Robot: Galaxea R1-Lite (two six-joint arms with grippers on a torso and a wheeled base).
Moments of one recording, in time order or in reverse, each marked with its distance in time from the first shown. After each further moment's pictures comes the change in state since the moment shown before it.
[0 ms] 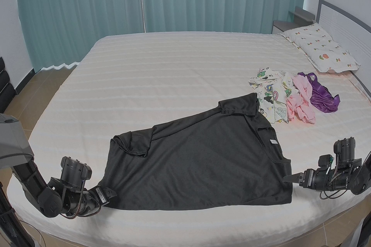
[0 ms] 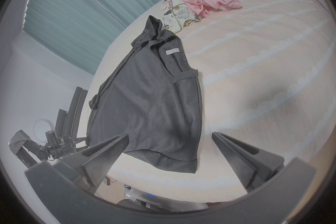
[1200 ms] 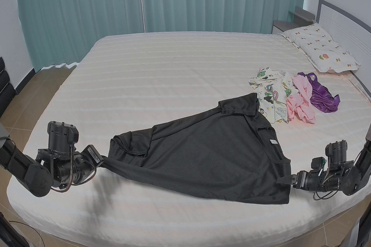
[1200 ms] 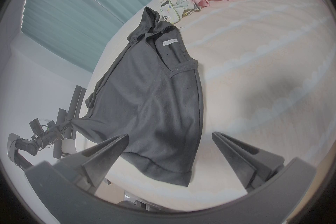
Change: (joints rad) left arm 0.039 -0.164 -0.206 0.051 0.005 -0.071; right arm 0.024 0.132 -0.017 -0.098 0.000 0.019
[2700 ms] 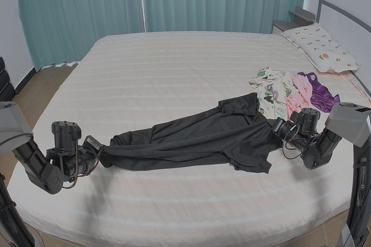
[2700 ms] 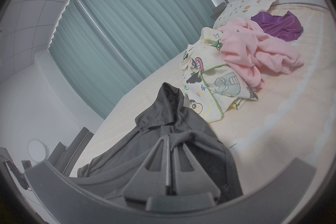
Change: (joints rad) left arm 0.076 0.205 -0.025 -0.321 -0.030 -0.186; right arm 0.080 0.431 -0.657 -0.401 -0.218 0.205
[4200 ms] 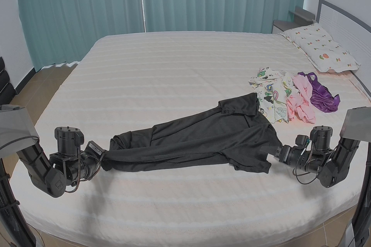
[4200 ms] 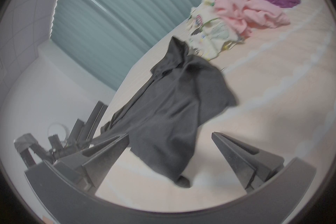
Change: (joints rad) left arm -0.002 0.054 0.027 -0.057 -0.010 -0.016; right arm -0.016 -0.166 0.406 0.008 0.273 -0.070
